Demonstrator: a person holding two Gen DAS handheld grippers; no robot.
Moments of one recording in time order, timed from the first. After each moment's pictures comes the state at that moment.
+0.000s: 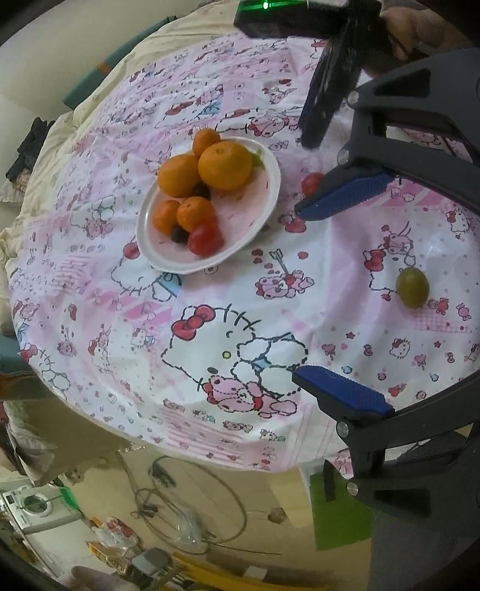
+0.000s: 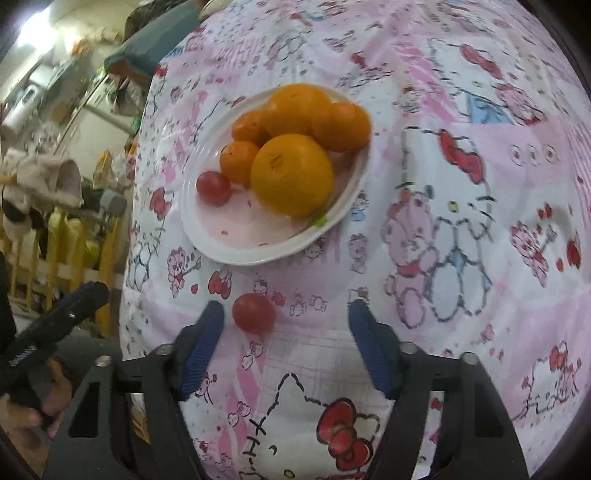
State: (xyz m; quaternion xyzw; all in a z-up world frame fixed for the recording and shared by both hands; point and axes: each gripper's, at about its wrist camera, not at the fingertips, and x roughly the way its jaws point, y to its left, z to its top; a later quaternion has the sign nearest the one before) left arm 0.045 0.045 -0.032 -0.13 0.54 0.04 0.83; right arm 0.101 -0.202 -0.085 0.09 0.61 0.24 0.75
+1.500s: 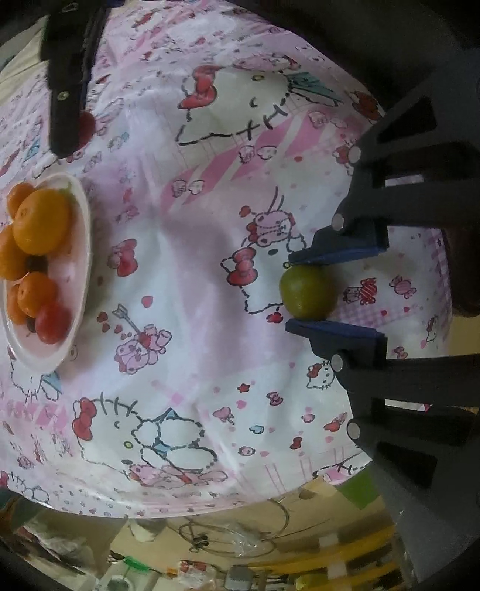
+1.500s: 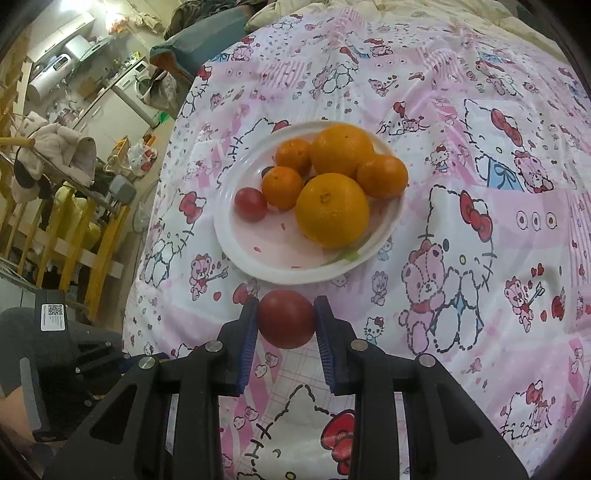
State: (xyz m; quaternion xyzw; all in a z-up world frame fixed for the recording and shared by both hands) left arm 0.005 -0.021 -0.095 0.05 0.66 -0.07 0.75; right arm 0.091 -0.189 -0.050 0.04 0.55 0.27 0.79
